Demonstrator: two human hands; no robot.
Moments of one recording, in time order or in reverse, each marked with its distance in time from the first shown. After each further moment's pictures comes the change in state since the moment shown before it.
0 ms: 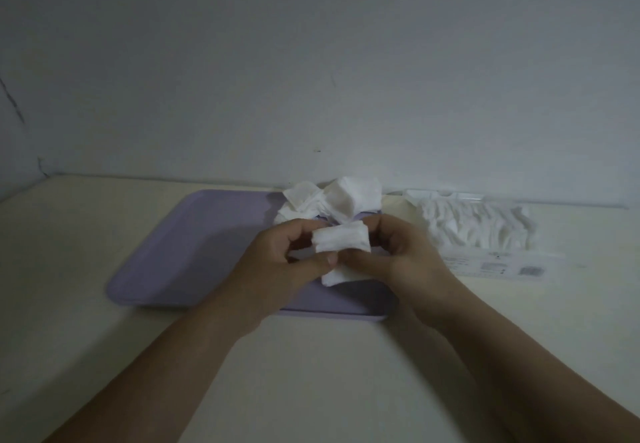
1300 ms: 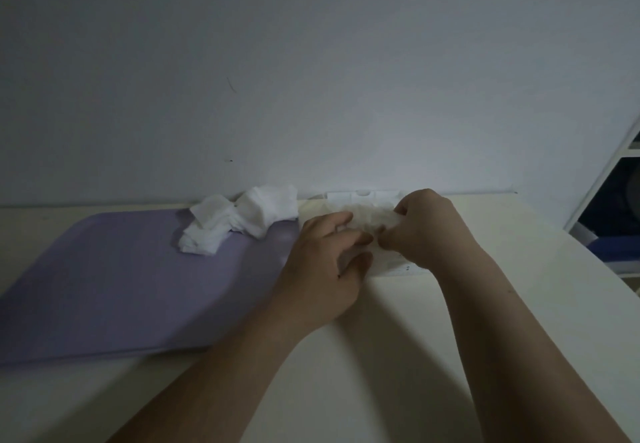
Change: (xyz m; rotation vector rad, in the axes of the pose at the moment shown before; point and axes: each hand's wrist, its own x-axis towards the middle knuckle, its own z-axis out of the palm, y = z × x) left_hand 0.061 -0.008 0.150 0.541 -0.033 0.358; right_hand 0.006 -0.011 -0.132 -0.838 0.381 0.373
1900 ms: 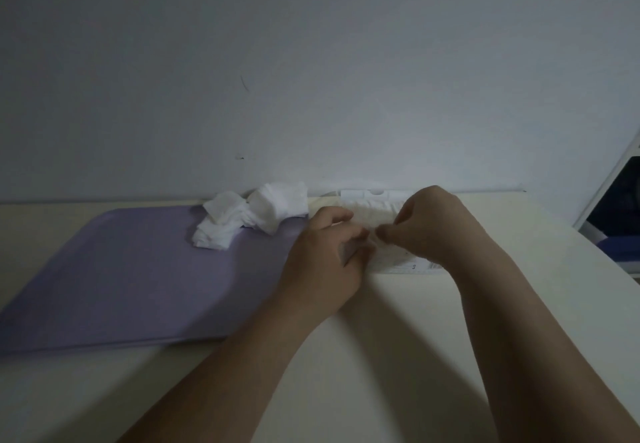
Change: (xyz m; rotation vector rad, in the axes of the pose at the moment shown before) left_hand -0.001 -0.001 -0.006 -0.081 0.112 -0.016; right_hand -0.013 -0.015 -0.012 -0.050 -0.079 -0.011
